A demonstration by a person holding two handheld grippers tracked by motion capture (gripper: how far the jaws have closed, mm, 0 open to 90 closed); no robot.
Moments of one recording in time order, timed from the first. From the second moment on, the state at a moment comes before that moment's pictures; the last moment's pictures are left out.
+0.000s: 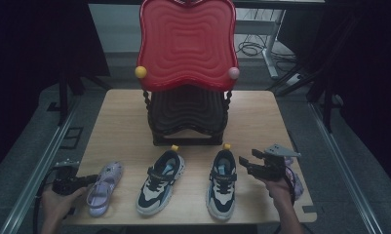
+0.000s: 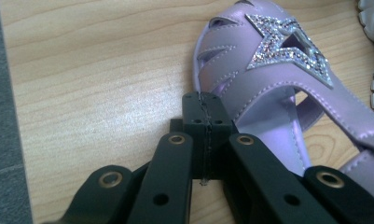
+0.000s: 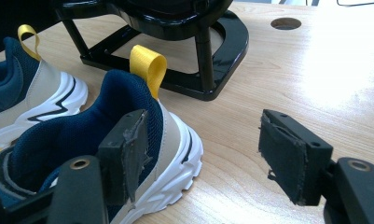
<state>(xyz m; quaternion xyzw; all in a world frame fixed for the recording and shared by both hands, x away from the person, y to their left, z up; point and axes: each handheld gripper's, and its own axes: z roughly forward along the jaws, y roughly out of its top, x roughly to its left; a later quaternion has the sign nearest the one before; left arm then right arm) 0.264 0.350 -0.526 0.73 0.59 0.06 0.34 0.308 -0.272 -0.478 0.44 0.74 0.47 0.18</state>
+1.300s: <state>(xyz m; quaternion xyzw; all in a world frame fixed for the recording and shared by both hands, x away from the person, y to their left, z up) 0.255 0.224 -0.448 0.73 0.48 0.15 0.46 0.308 -0.272 -0.482 0.43 0.74 0.48 0.19</state>
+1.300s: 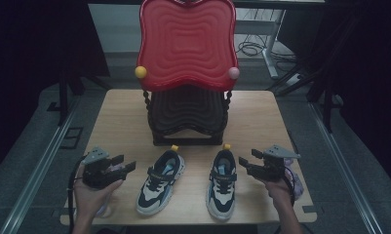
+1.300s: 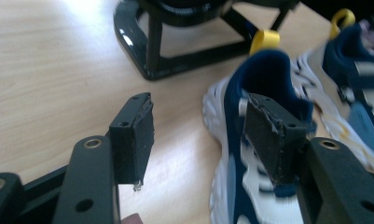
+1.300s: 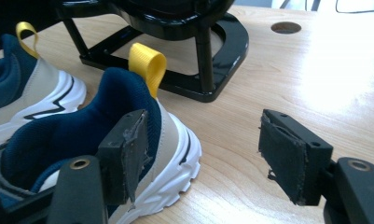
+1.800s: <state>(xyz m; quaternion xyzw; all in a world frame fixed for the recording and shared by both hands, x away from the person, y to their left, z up) 0.273 0.197 -0.446 0.76 0.45 0.15 0.44 0.310 -0.274 -0.483 0.43 0.75 0.47 0.18</state>
